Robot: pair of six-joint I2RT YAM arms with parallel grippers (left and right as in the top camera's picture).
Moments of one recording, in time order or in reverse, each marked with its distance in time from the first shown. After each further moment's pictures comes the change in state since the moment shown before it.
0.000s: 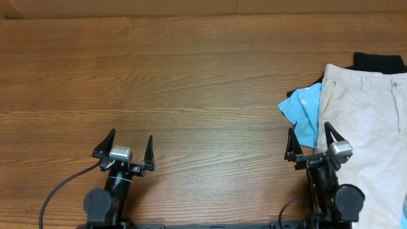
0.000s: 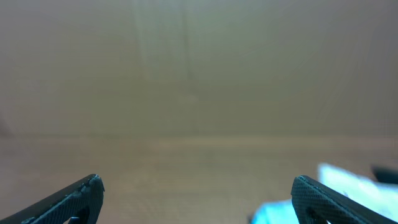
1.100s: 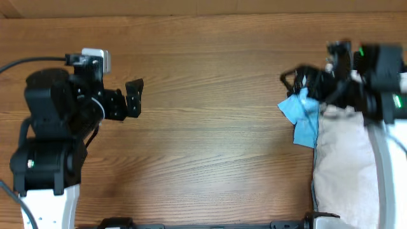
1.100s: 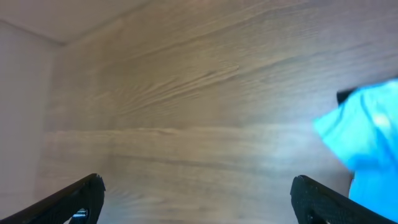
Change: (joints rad) left arm 0.000 1.065 1.358 -0.911 0.047 -0.046; right arm 0.000 1.356 1.469 -1.199 -0.264 0.112
